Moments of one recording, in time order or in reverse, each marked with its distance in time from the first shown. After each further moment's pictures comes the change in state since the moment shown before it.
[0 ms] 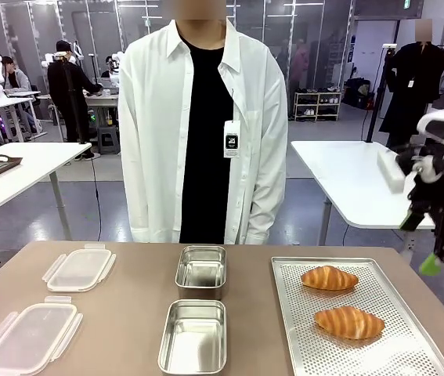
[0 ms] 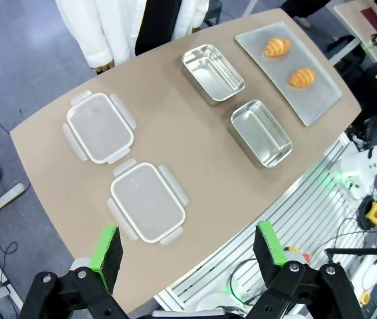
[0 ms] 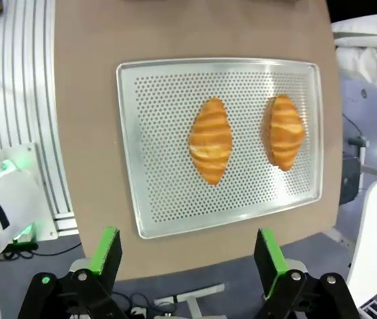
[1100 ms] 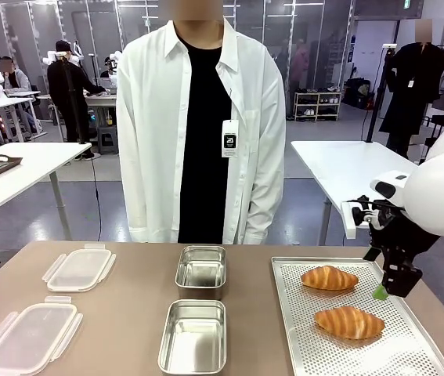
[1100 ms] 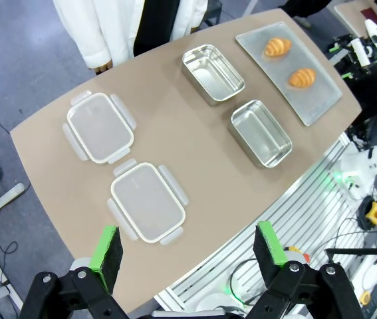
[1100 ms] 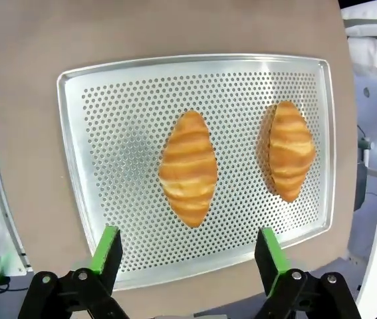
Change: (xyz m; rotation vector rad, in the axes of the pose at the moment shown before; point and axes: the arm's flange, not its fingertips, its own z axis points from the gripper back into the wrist) left arm 0.000 0.000 0.000 0.000 0.000 0.000; right arm 0.001 -0.038 -0.112 -0.019 -0.018 -0.026
